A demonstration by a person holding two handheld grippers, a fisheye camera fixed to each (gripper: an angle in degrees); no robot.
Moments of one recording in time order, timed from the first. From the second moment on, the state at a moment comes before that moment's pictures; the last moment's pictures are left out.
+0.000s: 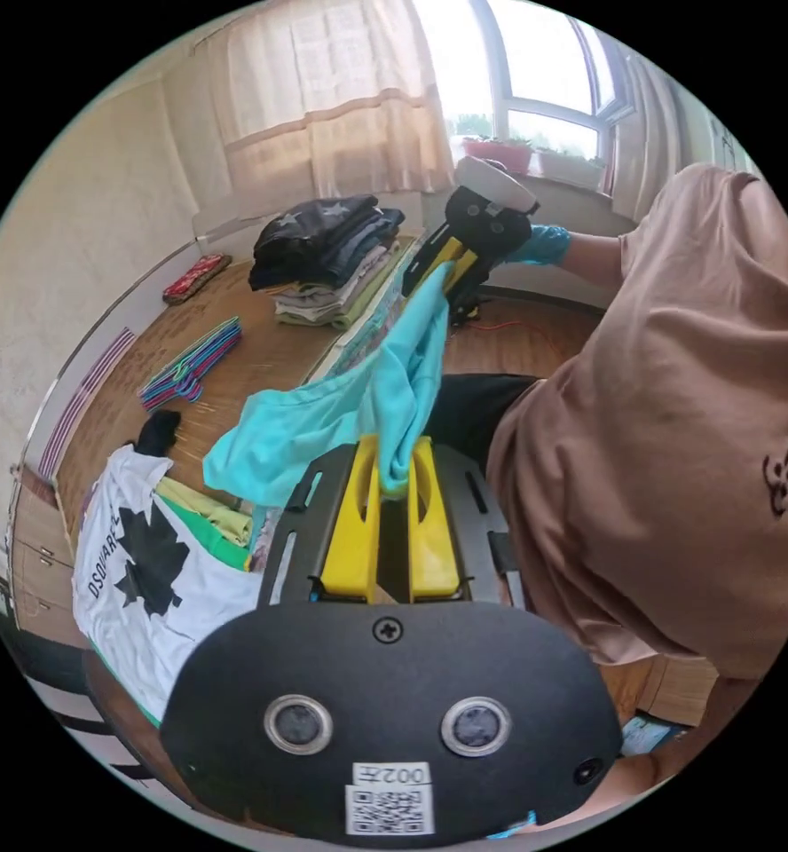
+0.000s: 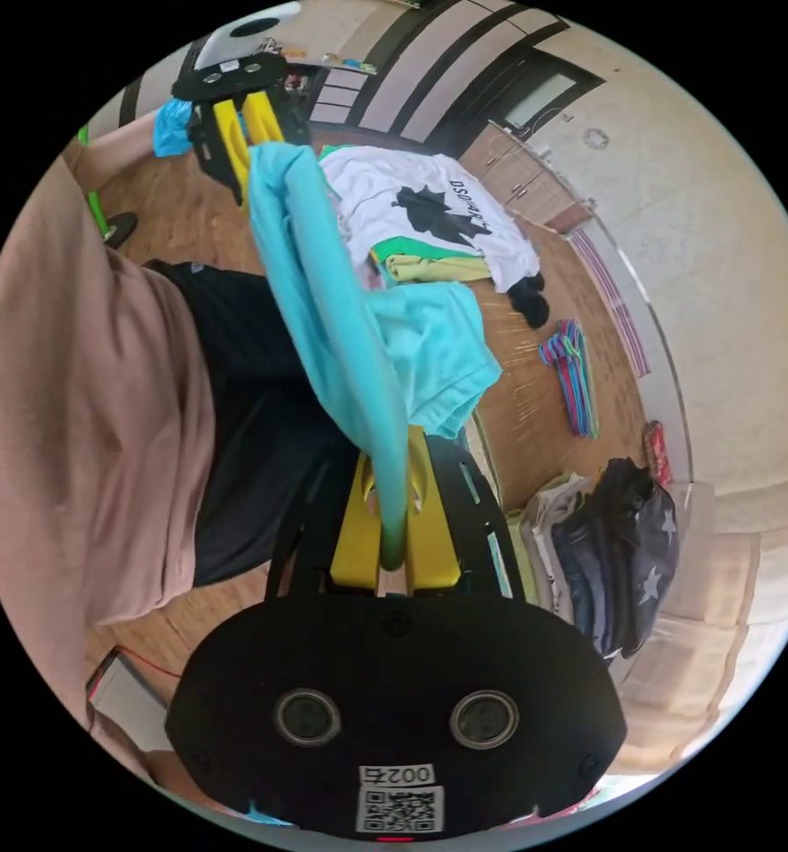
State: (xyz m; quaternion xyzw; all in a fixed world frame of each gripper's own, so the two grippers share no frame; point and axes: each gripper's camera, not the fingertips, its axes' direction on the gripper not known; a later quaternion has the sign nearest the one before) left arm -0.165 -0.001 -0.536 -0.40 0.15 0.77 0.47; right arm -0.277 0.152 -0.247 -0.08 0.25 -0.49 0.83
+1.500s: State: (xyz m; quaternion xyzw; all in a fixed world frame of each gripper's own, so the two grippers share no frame) left arm -0.183 0.047 -0.366 -0.39 0.07 0.77 0.51; right arm -0.107 0.133 -0.098 -0.06 0.20 -0.40 0.89
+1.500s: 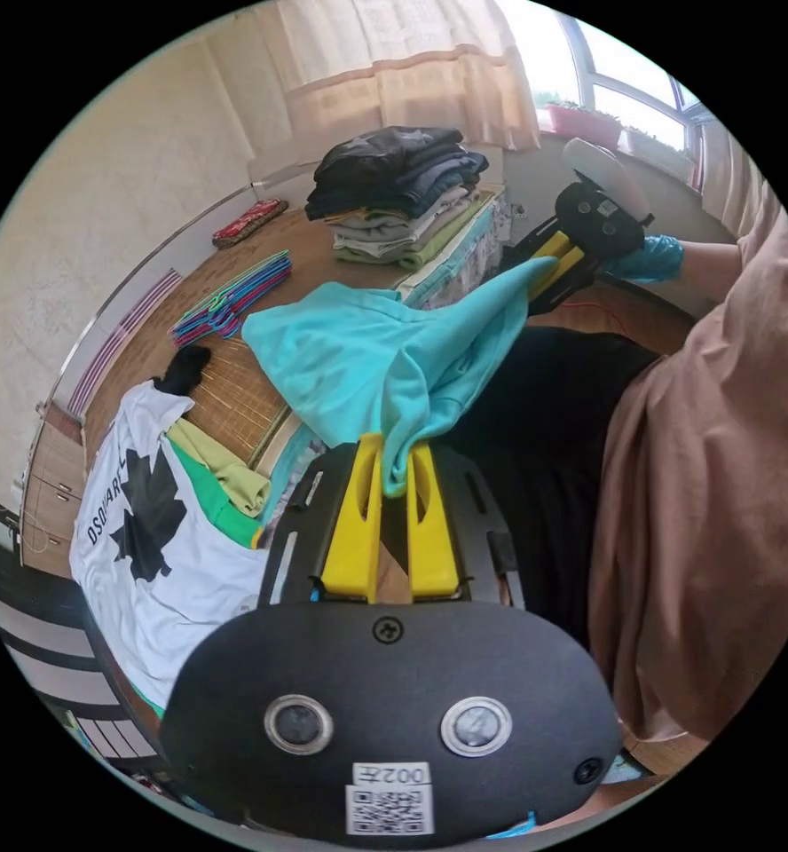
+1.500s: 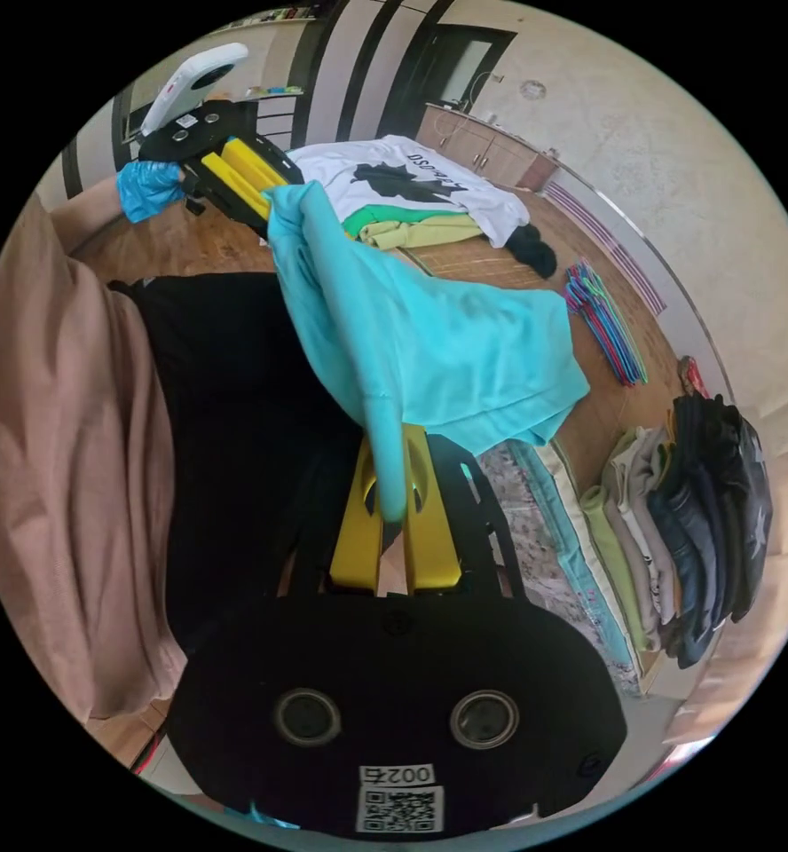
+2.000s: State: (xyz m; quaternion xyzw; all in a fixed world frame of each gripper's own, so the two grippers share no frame) left arm -0.176 -0.039 -0.297 -0.47 0.00 0.72 0.51; right arm -0.007 0.115 -0.144 -0.07 0.11 -0.36 0.92
